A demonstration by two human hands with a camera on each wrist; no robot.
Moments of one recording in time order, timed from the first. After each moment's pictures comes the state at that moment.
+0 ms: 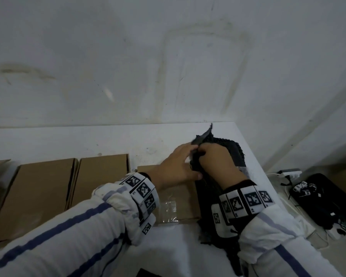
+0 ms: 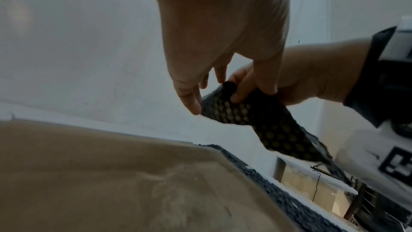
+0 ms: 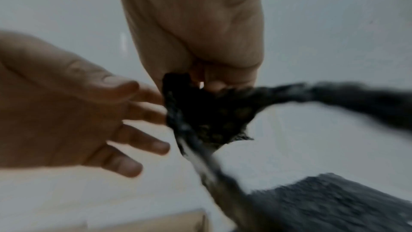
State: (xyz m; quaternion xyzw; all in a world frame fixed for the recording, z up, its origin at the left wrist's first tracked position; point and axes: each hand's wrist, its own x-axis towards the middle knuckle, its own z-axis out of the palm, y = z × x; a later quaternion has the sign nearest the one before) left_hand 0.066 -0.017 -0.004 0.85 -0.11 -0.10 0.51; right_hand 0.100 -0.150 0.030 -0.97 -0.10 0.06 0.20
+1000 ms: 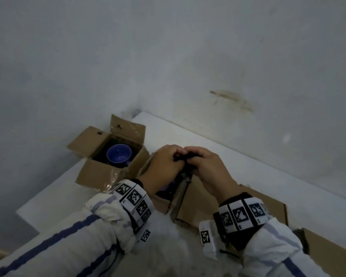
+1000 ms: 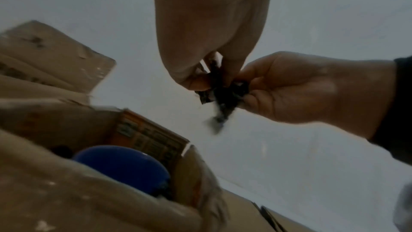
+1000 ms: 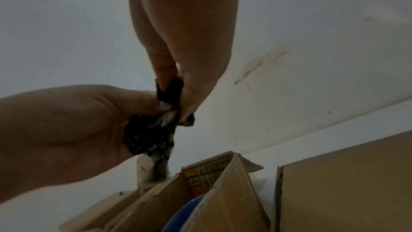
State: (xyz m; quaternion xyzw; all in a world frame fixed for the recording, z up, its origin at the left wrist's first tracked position) left_hand -0.148 0.375 0.009 0.79 0.25 0.23 0.52; right_hand -0.054 0.280 0.030 -0.71 -0.25 0.34 0.56
